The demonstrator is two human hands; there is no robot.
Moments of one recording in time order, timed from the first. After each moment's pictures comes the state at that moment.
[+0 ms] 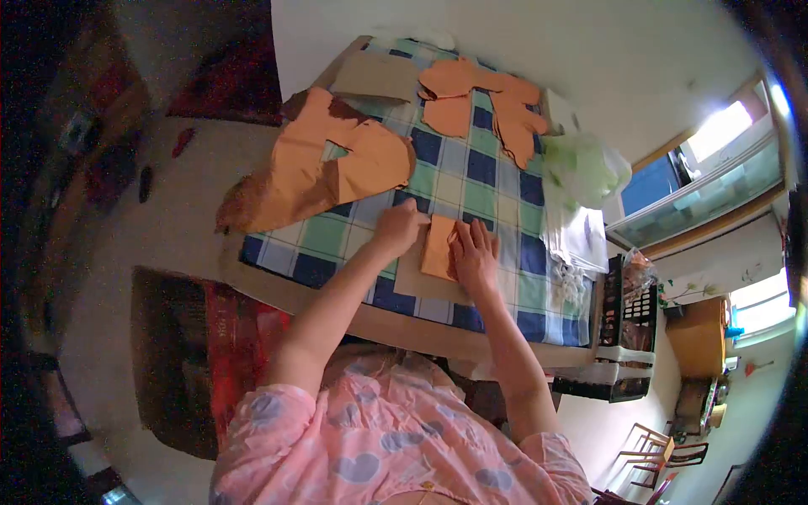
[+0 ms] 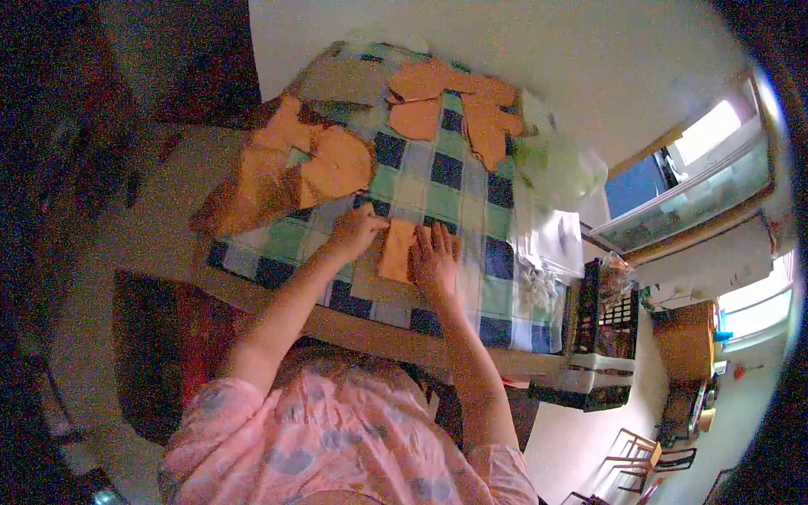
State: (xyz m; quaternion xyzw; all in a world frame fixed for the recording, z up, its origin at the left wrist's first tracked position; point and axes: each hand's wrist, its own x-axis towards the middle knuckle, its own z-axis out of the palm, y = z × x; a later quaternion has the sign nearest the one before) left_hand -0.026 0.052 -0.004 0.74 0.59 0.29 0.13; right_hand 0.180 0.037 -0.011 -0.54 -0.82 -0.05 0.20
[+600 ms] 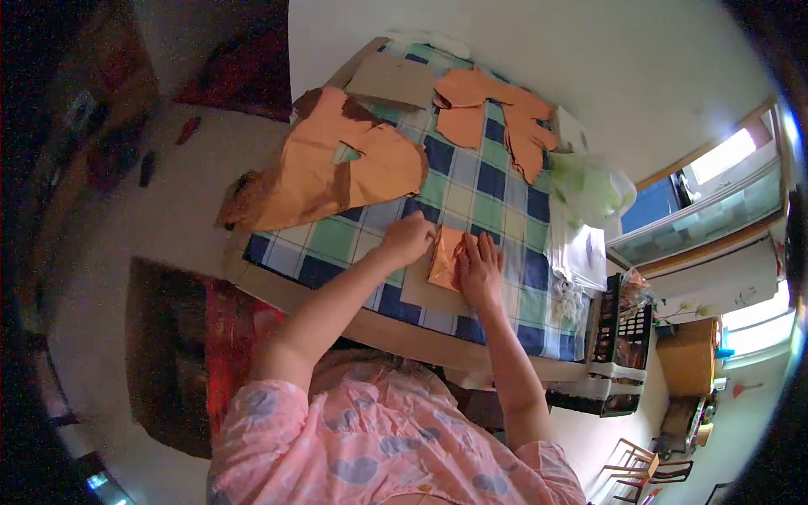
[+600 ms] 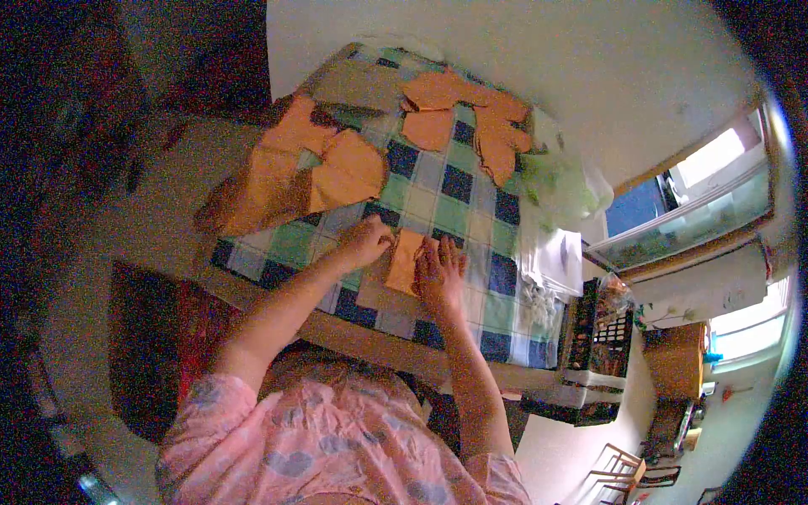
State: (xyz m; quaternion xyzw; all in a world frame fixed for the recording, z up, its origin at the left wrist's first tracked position) left_hand -0.033 0.049 -0.003 0.73 0.57 0.29 0.24; right_hand 0.173 0.025 0.007 -0.54 -0.83 -0.04 0.16
